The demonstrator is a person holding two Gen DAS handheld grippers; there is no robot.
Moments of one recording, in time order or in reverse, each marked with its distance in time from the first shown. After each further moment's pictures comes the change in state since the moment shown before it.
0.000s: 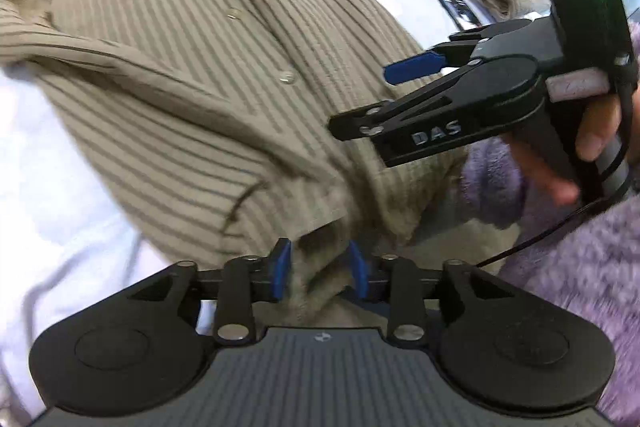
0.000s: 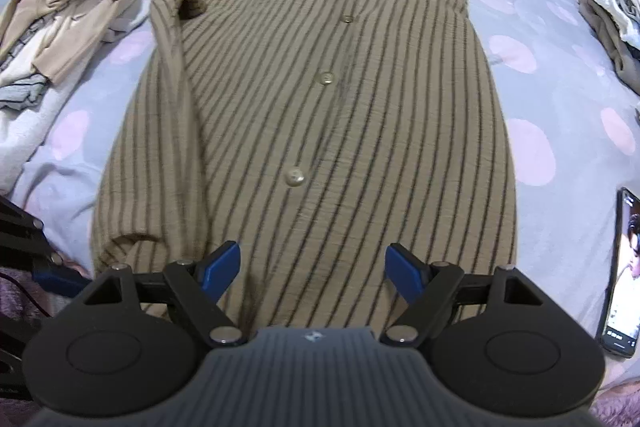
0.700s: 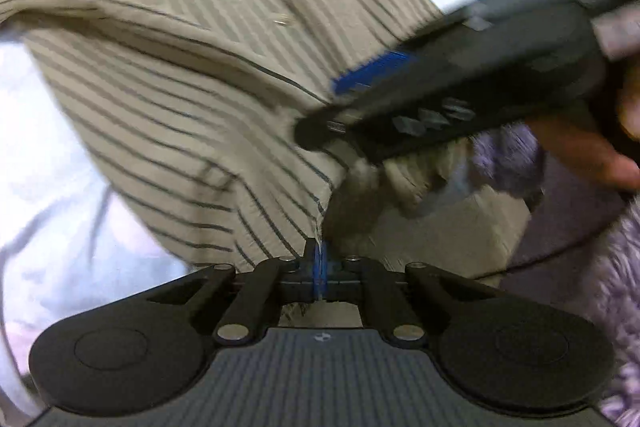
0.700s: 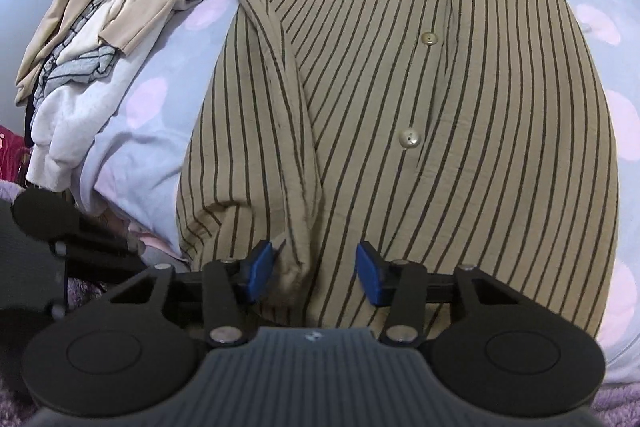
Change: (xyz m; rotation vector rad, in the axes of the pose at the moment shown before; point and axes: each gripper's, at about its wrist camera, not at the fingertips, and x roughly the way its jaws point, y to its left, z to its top) left arm 0.036 -0.011 -0.013 0.016 0.078 -0.028; right arm 0.016 0.031 -0.006 -0.013 0.103 0.196
